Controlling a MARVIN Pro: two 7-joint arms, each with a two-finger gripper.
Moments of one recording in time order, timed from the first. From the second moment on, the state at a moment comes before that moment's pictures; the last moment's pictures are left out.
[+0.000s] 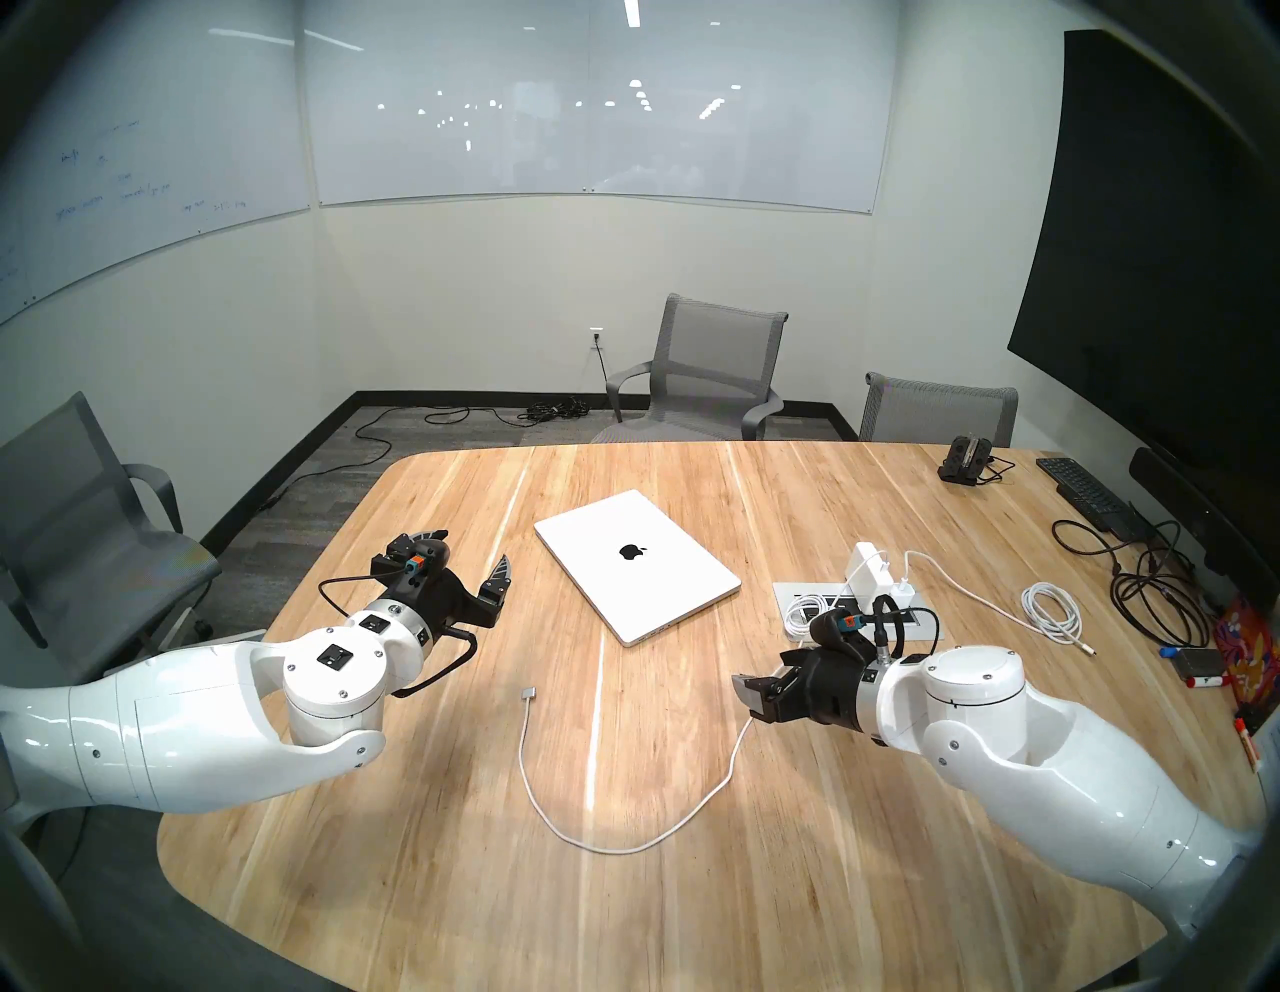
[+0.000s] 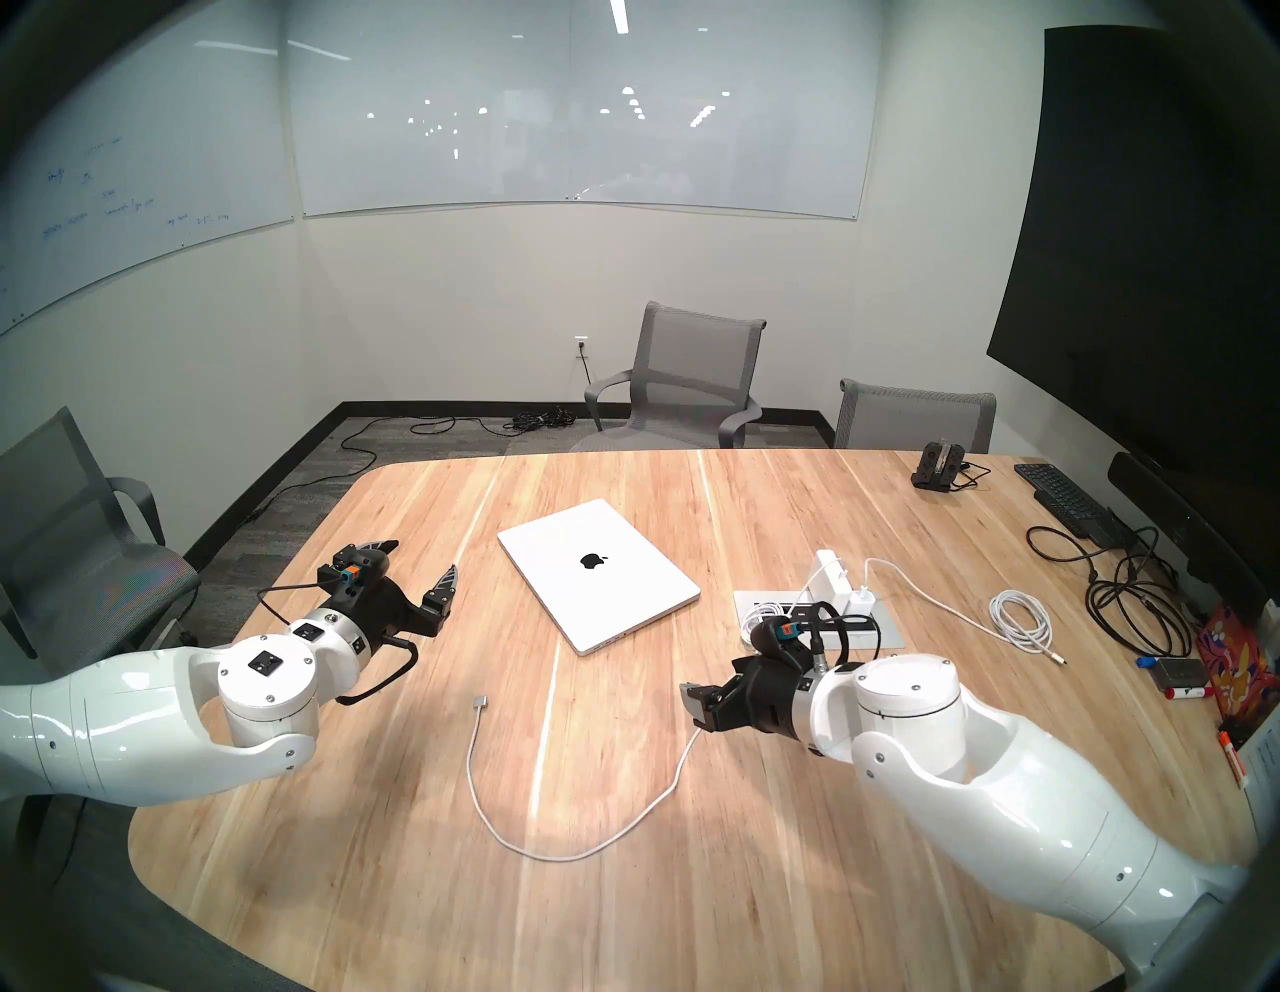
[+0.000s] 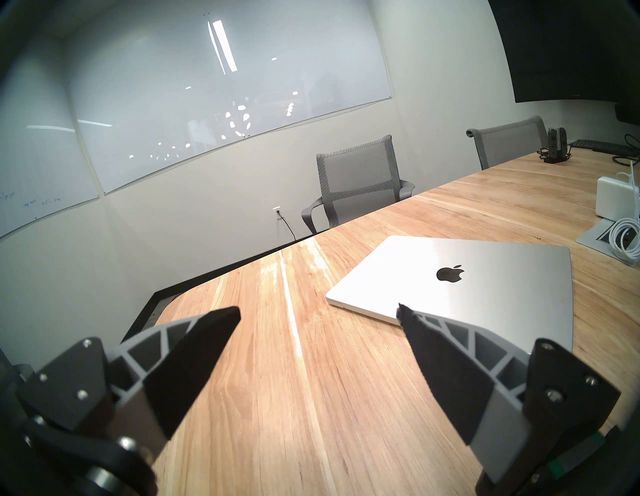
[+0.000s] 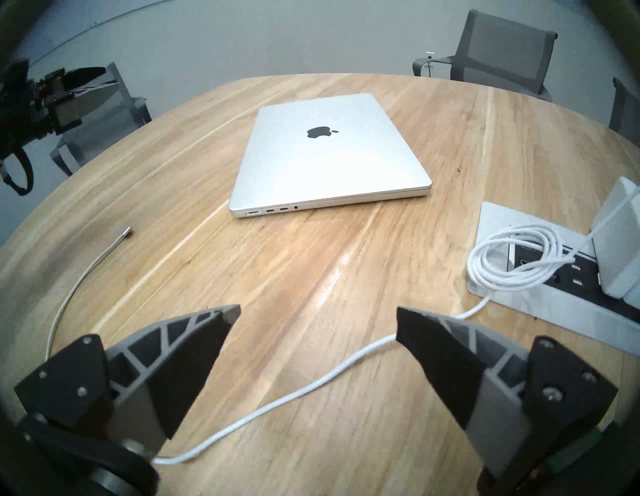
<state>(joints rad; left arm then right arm) 0.90 -0.39 -0.27 -1.91 -0.91 -0.10 0.65 -1.57 -0.63 1.14 -2.00 0.89 0.56 0.00</state>
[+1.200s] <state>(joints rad) 0.90 -0.39 -0.27 -1.91 -0.91 -0.10 0.66 -1.38 -0.34 1.00 -1.97 0.66 0.45 0.65</state>
